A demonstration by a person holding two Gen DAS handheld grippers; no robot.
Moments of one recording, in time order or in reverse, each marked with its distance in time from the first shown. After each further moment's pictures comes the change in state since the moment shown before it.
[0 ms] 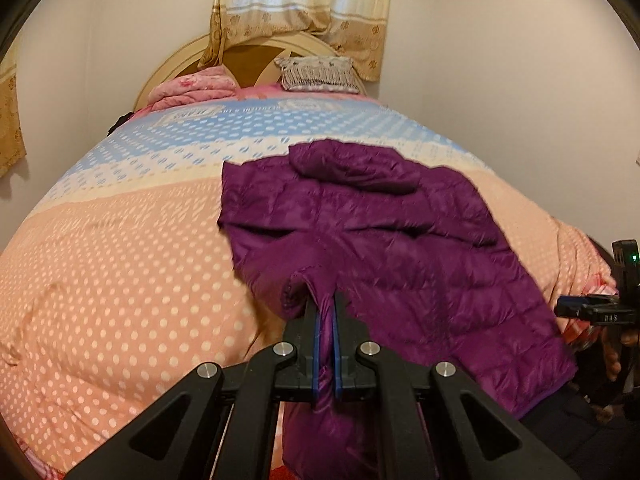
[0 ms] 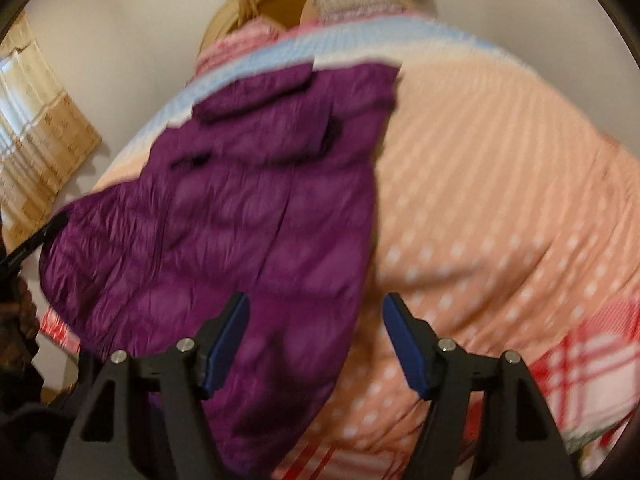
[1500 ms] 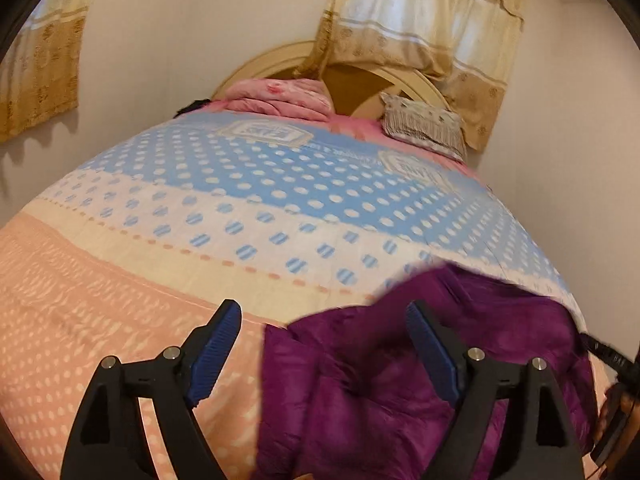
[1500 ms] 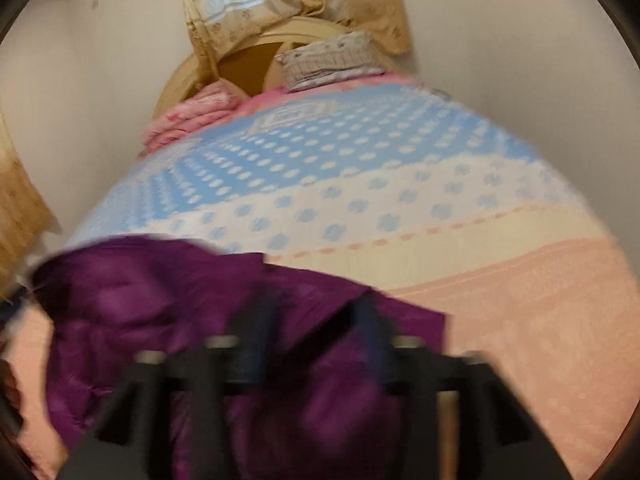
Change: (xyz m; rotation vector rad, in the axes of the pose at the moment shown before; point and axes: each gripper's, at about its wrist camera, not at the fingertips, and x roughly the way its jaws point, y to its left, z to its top) left arm 0.197 0.104 0.200 -0.323 -0.124 0.191; right arm 0.088 -0.033 0.319 0.066 -0.336 -0.084
